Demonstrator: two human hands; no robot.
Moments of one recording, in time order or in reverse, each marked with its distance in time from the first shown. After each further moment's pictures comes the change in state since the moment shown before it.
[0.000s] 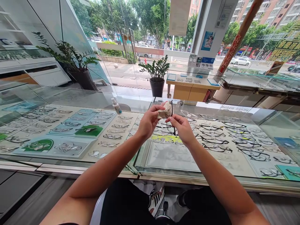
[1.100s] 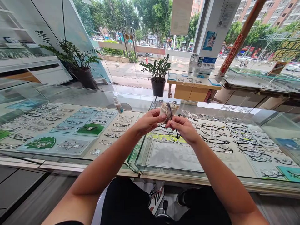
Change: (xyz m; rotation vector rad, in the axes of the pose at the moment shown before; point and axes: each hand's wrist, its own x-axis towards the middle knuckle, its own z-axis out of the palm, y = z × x) left_hand 0.008 0.016 -0.016 0.090 -0.444 -0.168; right_hand -0.001 -0.002 -0.014 0.132 -0.312 0.014
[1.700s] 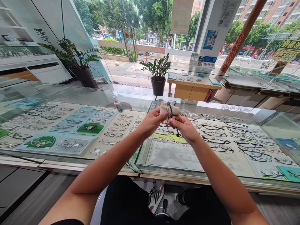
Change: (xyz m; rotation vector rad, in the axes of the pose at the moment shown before) left_hand 0.005 -0.018 0.014 -0.036 0.219 0.069; right_hand 0.004 0.003 0.003 0.058 0.104 0.060
